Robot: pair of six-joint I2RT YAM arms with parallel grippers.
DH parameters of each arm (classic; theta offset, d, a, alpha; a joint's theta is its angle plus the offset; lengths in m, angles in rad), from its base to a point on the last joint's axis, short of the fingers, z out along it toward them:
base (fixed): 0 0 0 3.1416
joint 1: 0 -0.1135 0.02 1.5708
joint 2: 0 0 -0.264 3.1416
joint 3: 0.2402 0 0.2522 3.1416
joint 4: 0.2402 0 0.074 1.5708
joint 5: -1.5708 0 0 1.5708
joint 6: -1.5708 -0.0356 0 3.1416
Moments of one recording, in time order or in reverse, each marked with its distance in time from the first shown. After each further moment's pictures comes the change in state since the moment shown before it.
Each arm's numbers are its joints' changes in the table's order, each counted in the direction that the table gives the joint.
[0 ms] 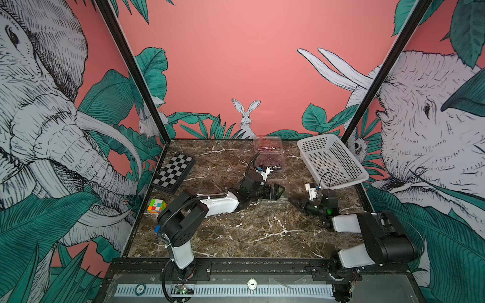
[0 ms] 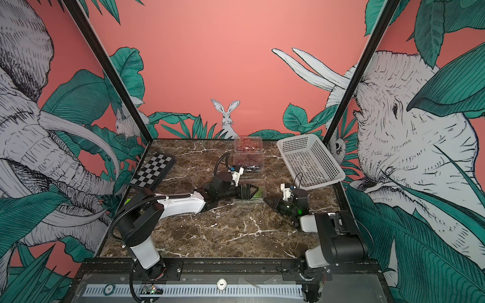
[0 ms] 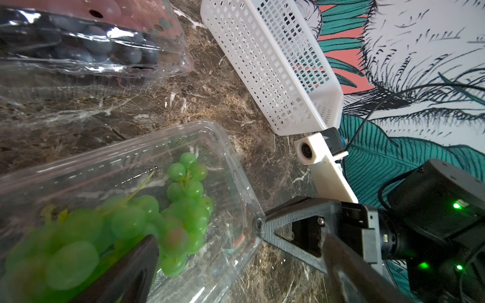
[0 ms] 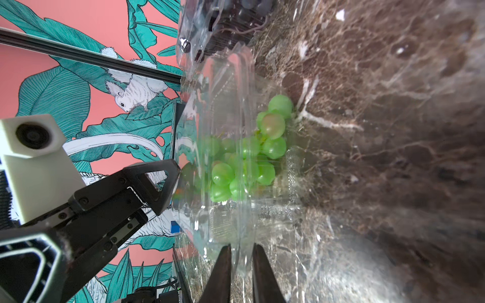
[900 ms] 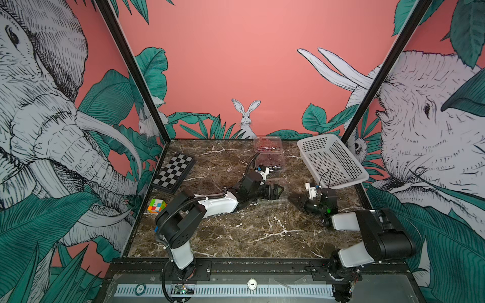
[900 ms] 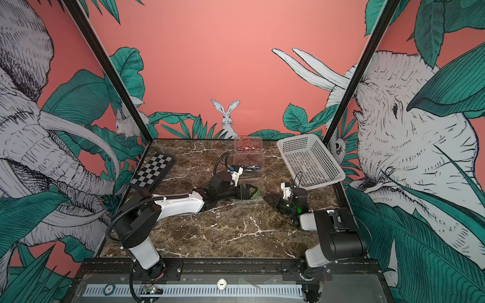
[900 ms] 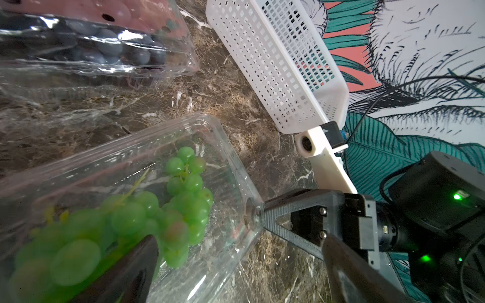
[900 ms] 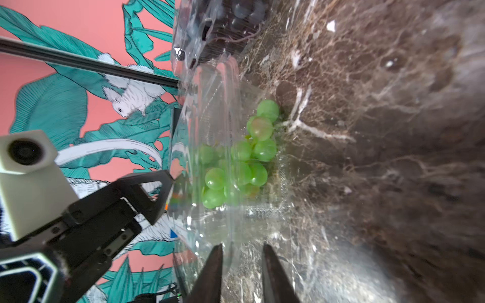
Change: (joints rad) left arm -0.006 -0.047 0.000 0.072 0.025 -0.028; right arm 0.002 -0.004 0.021 0.039 -0.016 -0.008
